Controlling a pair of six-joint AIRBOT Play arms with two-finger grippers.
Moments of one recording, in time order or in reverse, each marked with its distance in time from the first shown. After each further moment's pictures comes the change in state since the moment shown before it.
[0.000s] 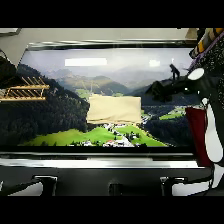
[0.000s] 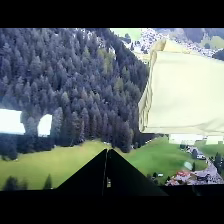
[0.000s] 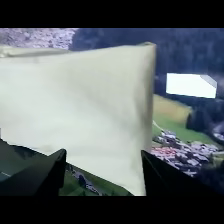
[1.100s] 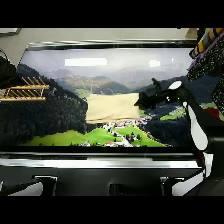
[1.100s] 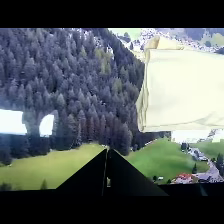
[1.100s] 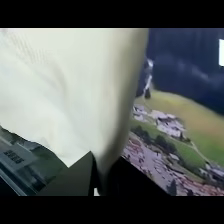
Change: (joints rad) left arm 0.000 0.000 0.000 -0.001 -0.003 0.012; right arm 0.098 -0.149 -0.009 0.132 -0.050 -0.090
